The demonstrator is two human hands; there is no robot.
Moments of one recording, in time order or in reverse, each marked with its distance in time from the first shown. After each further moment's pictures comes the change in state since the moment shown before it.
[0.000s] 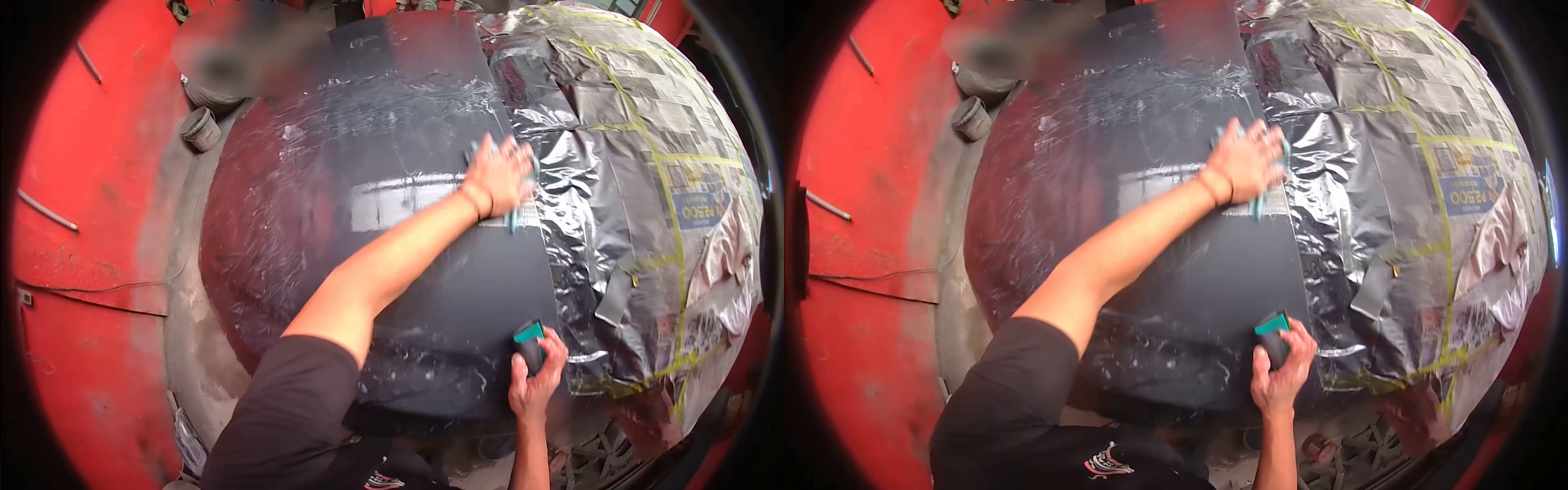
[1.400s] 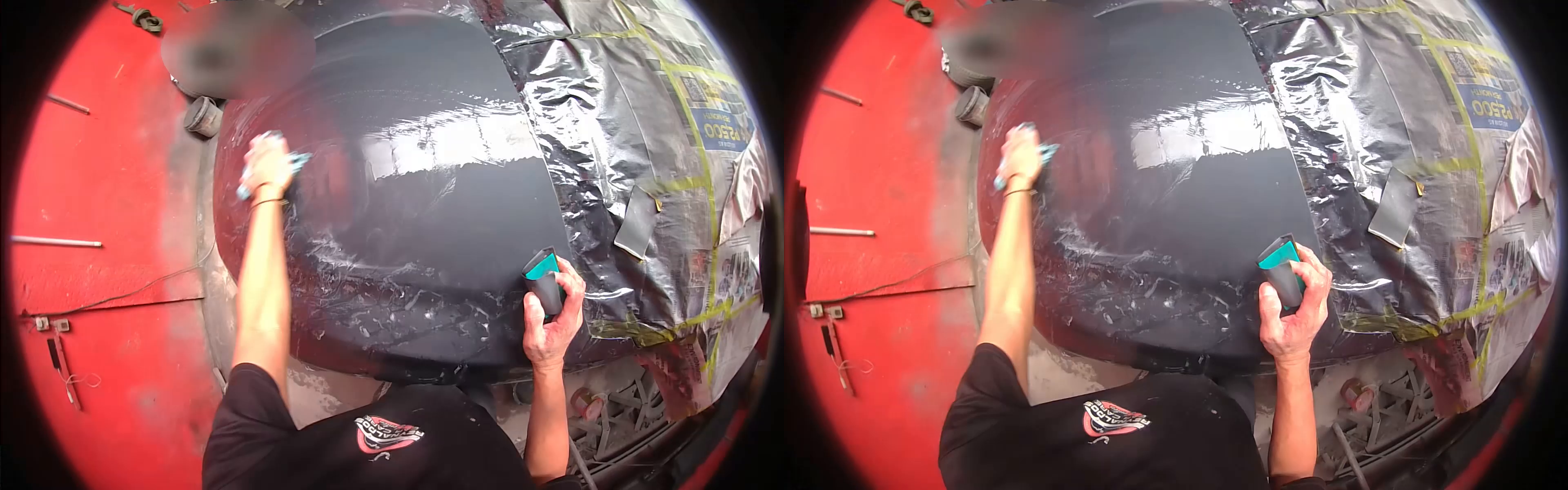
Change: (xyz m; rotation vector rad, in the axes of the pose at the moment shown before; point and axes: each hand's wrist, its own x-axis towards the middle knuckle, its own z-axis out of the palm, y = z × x) left_hand -0.307 -0.237 -0.058 0.397 -0.280 -0.768; right_hand 0.002 0.007 -0.007 0.276 0.075 0.044
